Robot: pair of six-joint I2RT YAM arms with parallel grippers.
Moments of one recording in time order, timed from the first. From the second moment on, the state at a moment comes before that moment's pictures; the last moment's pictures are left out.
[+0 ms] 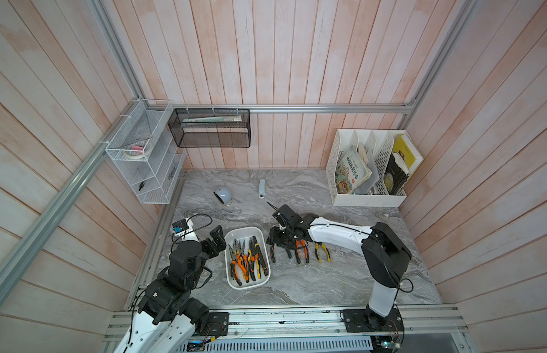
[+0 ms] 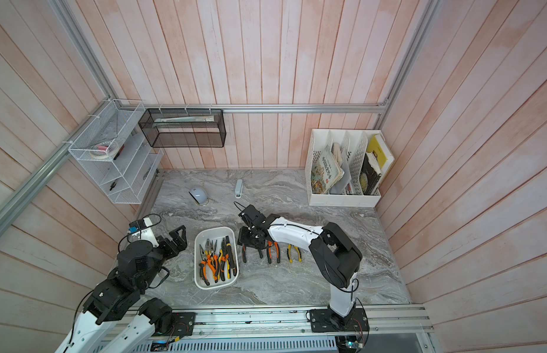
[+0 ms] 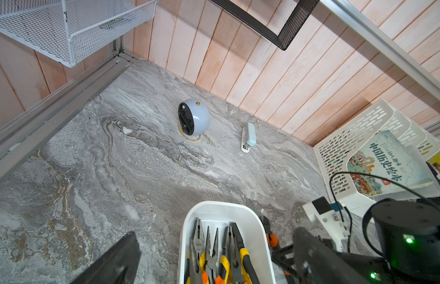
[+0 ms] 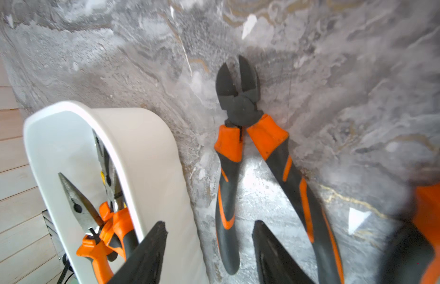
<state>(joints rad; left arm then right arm) -0.49 0.46 0.68 -0.64 -0.40 -0.63 0.87 1.85 1.28 -0.51 -0.18 0.93</state>
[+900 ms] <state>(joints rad) -0.49 0.46 0.68 -0.64 -0.40 -0.63 0.80 2.16 1.72 -0.86 -0.09 0.63</state>
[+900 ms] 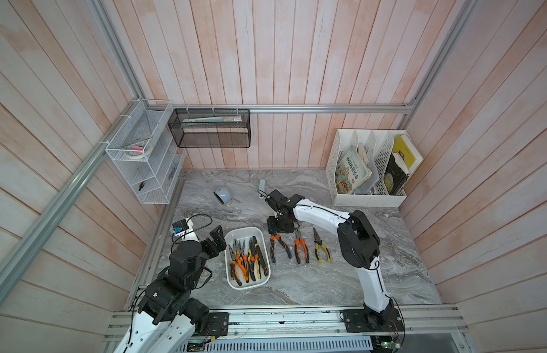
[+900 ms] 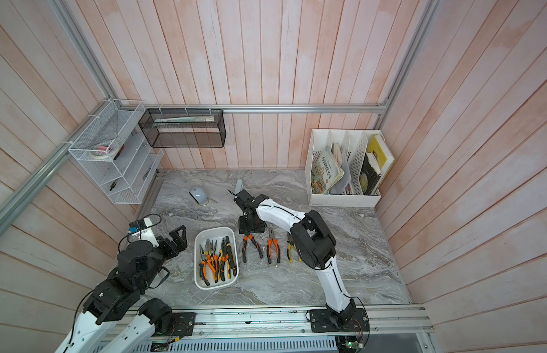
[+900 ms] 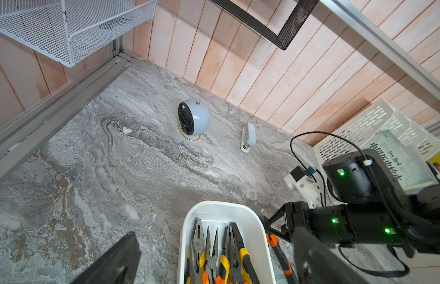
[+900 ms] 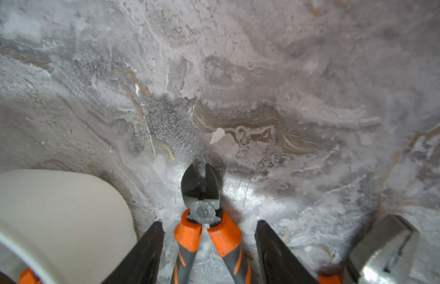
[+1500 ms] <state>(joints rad) -0.49 0.47 0.68 -0.64 -0.40 -0.63 0.80 2.26 1.82 -0.88 -0.09 0.61</state>
